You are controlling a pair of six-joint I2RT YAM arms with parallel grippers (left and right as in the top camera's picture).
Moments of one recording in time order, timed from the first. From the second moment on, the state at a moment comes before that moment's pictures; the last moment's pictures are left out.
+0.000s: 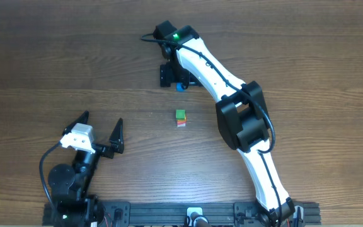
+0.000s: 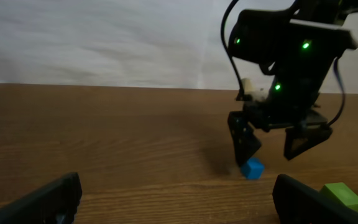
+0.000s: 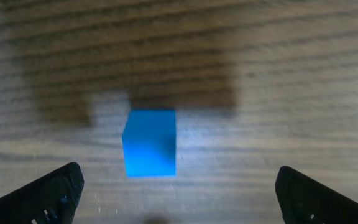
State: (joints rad) left arm 0.02 0.01 0.01 -0.06 0.27 -0.12; right arm 0.56 2.41 2.12 -1.26 0.05 0.56
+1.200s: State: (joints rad) left arm 0.02 0.01 0.01 -0.06 0.27 -0.12; right arm 0.56 2.46 2.12 -1.22 0.02 0.52
